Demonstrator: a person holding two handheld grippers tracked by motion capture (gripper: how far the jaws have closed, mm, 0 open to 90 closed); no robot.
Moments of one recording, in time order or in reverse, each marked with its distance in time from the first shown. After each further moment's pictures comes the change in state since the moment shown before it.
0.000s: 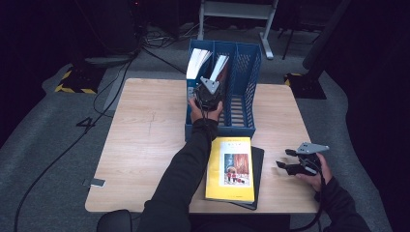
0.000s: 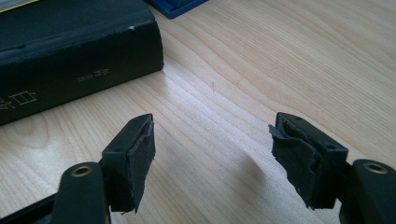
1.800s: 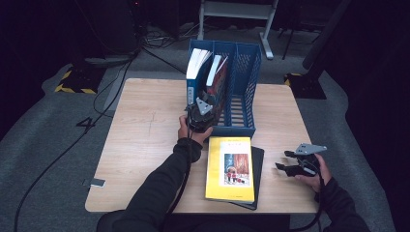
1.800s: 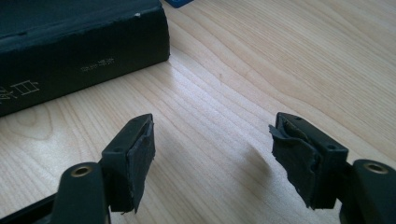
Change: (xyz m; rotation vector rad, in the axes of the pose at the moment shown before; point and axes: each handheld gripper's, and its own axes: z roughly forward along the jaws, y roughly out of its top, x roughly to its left) left arm 0.014 -0.054 -0.034 0.186 -0.187 0.154; right arm 0.003 -0.001 0.002 0.026 0.009 -0.005
